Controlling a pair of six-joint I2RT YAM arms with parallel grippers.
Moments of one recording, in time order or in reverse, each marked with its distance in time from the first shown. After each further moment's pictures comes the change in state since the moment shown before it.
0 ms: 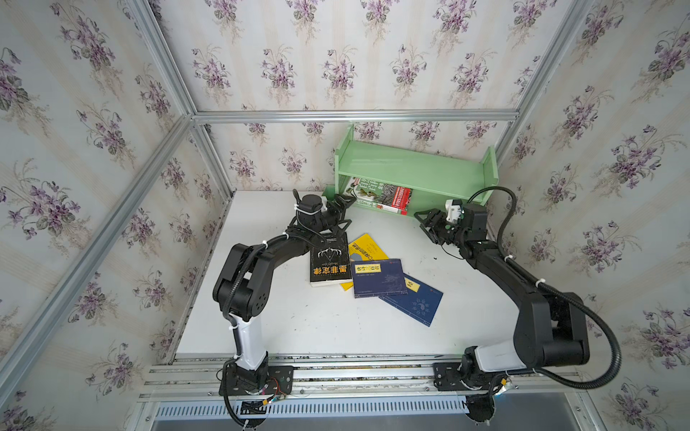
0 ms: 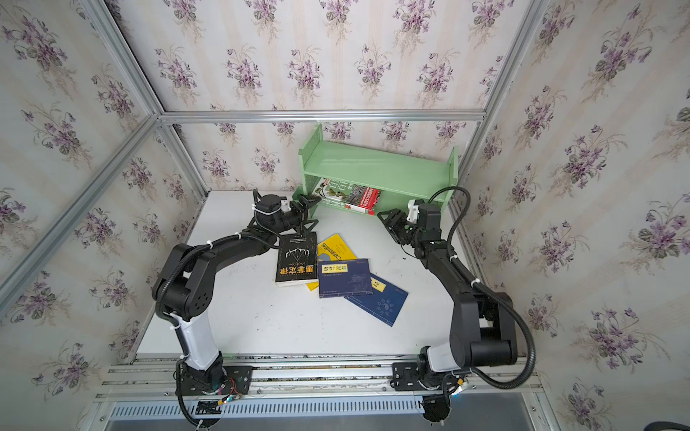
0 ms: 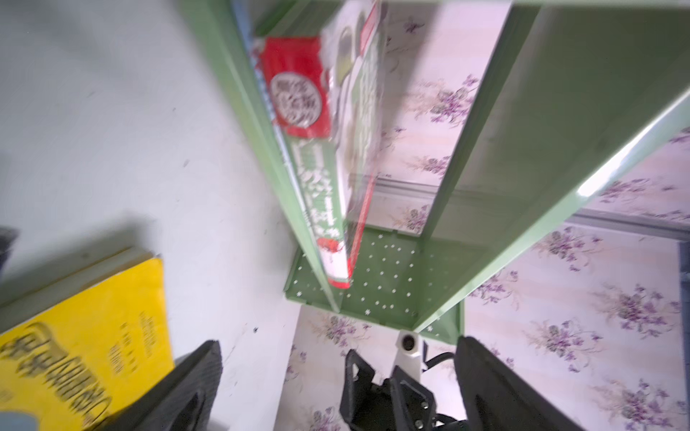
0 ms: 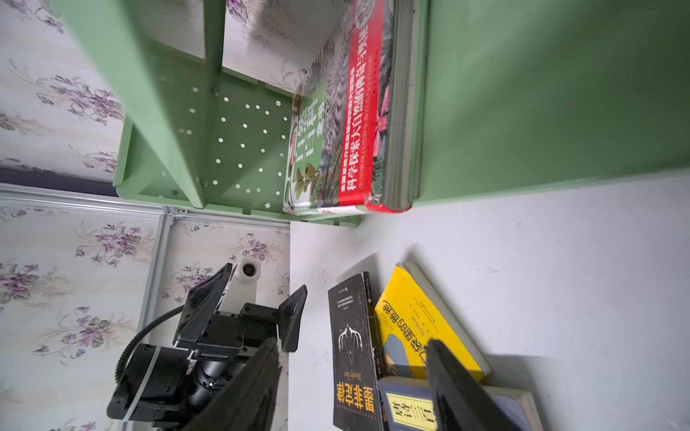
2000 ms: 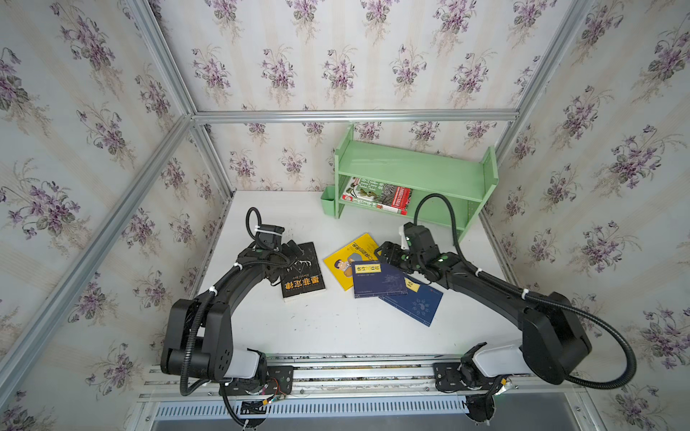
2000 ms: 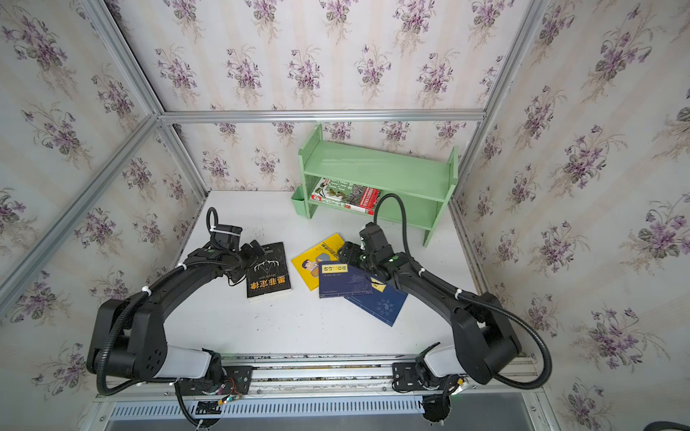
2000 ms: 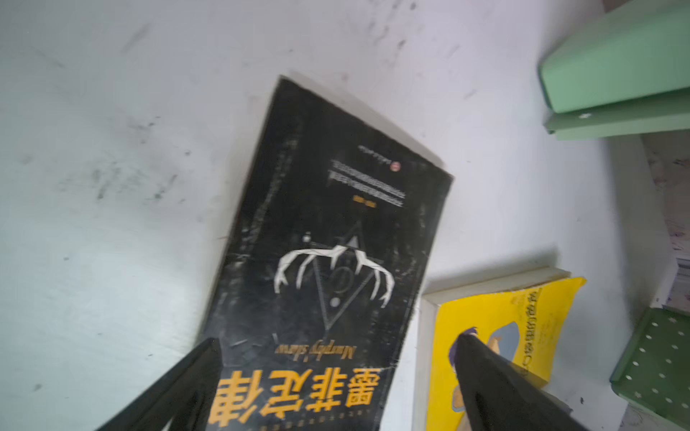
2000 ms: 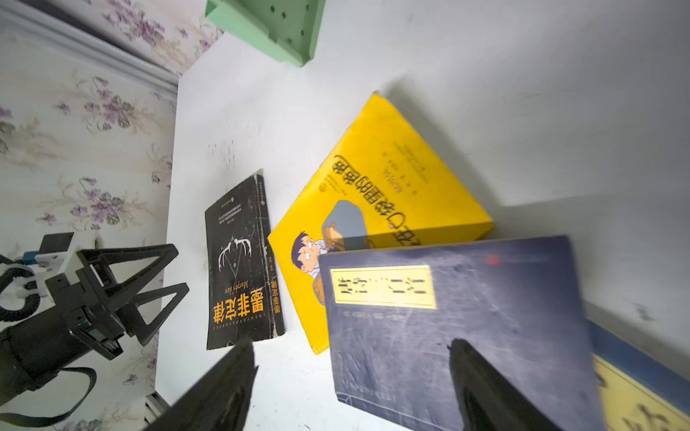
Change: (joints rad) left arm 0.263 -0.452 -0.347 -0.848 -0.426 0.610; right arm 0.542 0.042 0.015 -0.240 0.394 -0.120
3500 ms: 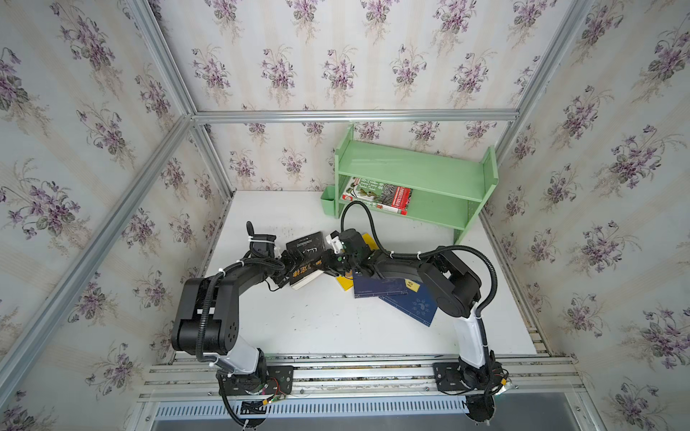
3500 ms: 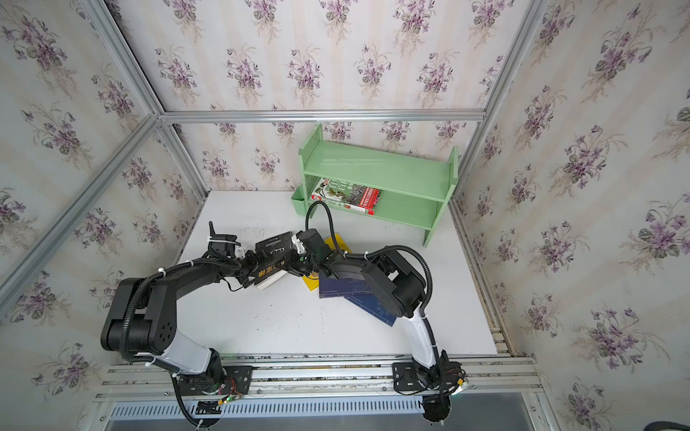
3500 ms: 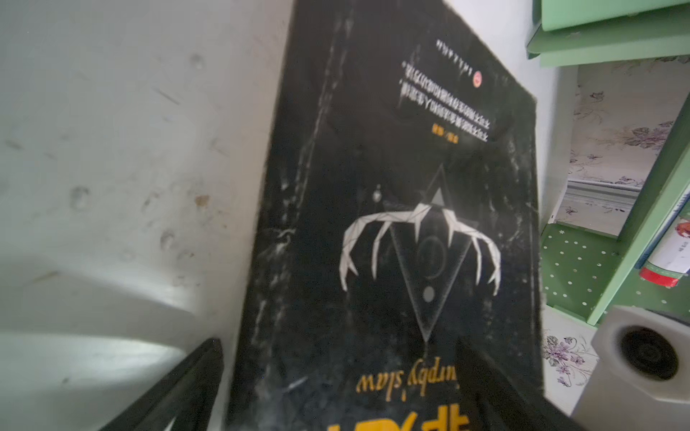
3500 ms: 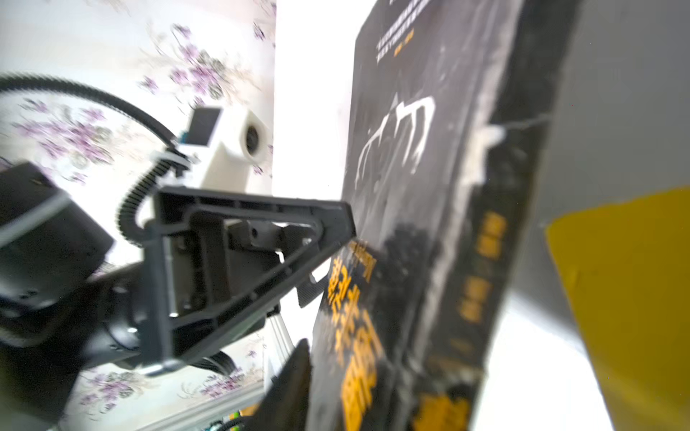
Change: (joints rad) left arm 0.092 0.153 -0.105 0.273 0.409 0.030; right arm 0.210 0.653 0.391 0.430 -0.373 0.260
